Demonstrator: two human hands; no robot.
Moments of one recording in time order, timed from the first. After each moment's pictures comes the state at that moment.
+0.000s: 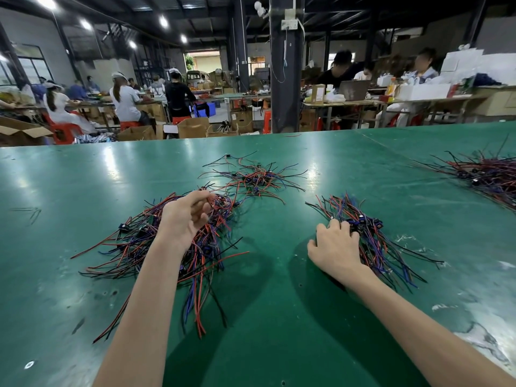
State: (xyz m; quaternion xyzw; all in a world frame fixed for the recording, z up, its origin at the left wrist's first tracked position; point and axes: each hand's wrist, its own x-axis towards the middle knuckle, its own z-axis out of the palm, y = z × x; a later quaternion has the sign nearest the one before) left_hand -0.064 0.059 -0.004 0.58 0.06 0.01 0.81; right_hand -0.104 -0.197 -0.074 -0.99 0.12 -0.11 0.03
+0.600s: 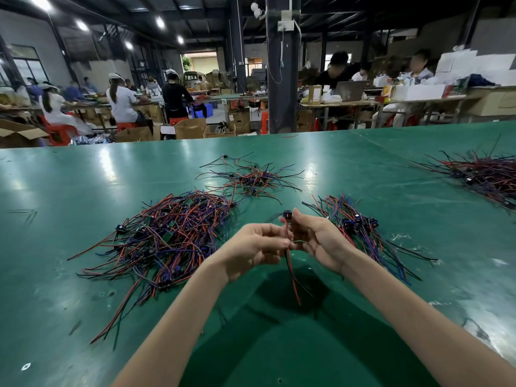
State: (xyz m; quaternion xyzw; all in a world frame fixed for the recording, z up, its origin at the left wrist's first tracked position) left_hand -0.109 -0.022 -0.029 0.66 -0.17 -0.26 0.69; right_hand -0.106 -0.189 -0.050 -0.60 0.00 0.06 0.80
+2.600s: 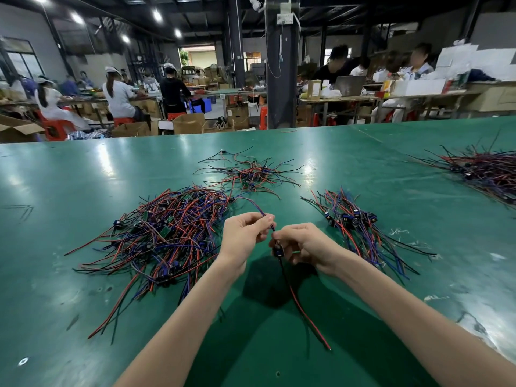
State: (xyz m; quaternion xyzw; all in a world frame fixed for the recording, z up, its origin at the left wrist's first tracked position) left_hand -0.095 -0.033 -0.053 0.67 -0.08 0.02 0.74; right_hand -0.117 -0.172 -0.055 -0.73 -0.01 0.10 0.67
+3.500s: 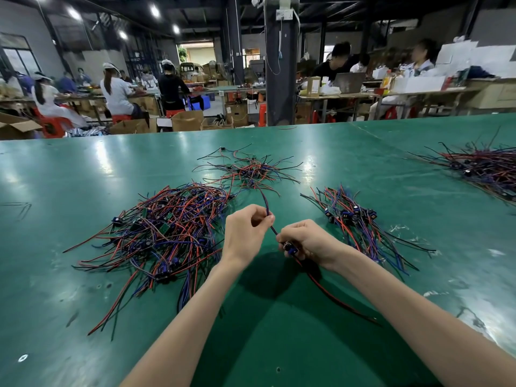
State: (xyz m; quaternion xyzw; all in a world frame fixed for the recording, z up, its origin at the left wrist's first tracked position) left_hand -0.082 -0.031 -0.065 0.82 -0.16 0.20 0.52; right_hand -0.119 -0.174 -0.051 -0.74 0.00 0.10 0.66
